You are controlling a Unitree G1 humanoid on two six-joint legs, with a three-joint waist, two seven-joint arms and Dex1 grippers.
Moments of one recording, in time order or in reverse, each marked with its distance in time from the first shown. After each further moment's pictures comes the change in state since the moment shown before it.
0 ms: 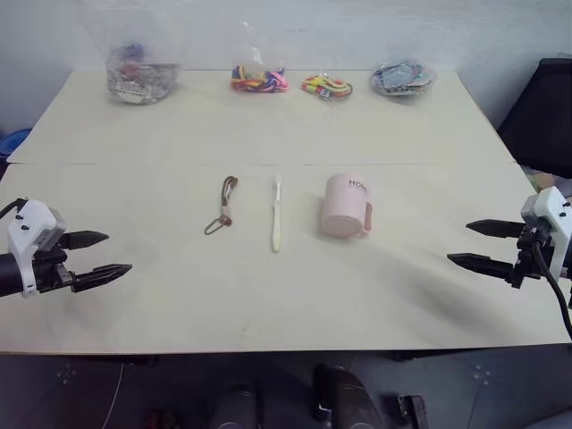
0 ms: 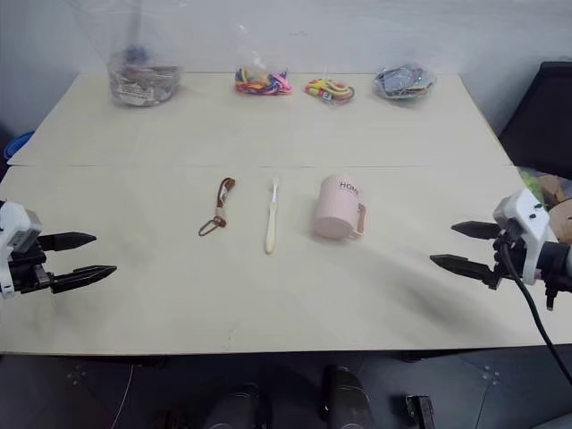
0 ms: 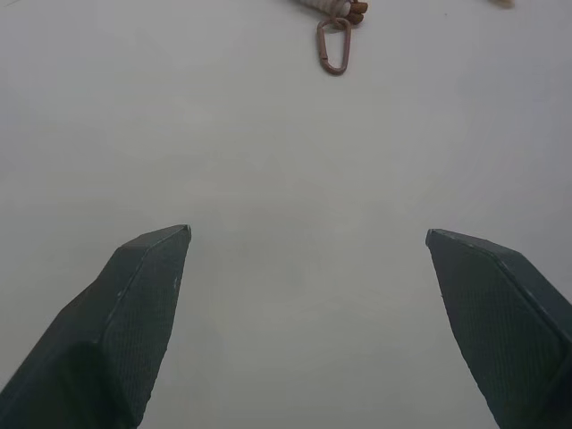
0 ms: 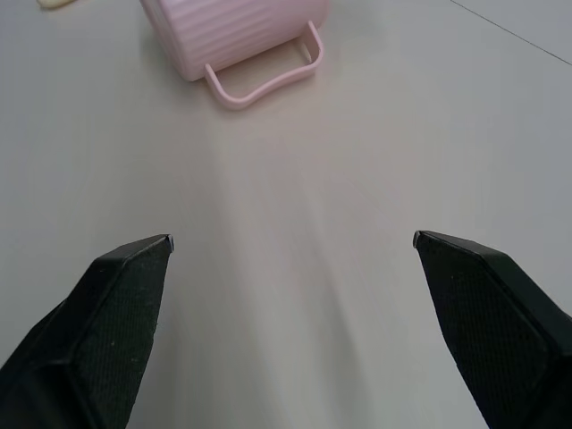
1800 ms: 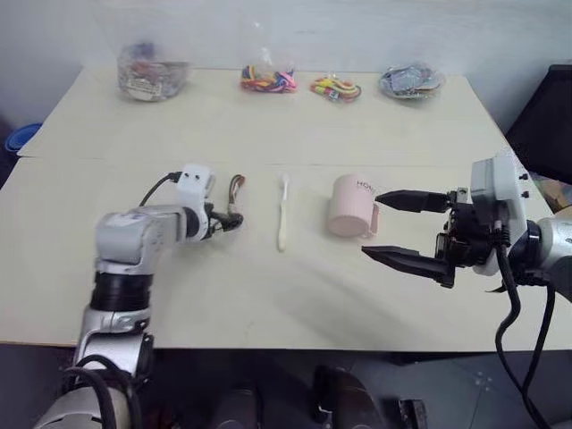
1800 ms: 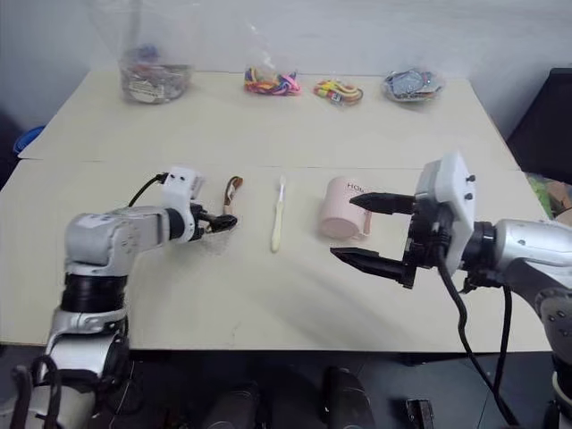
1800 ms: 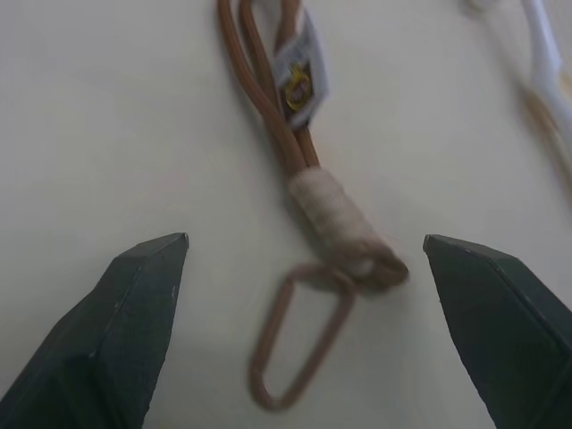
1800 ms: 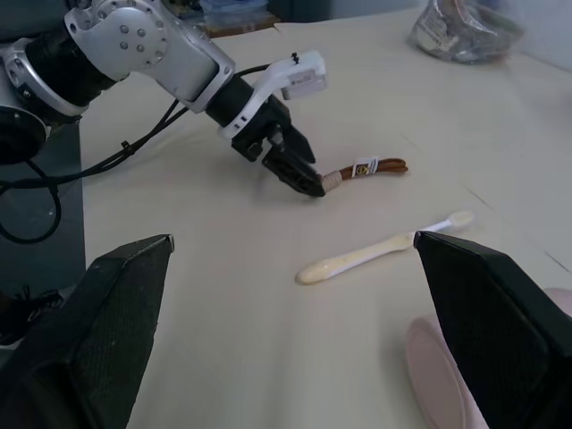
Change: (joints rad) left arm -0.762 -0.663 -0.427 0.043 0.140 0.754 0.932; right arm -0.162 0.138 0.045 -0.648 0.480 0.324 -0.360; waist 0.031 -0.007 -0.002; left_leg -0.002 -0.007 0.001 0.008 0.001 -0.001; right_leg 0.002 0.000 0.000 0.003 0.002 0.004
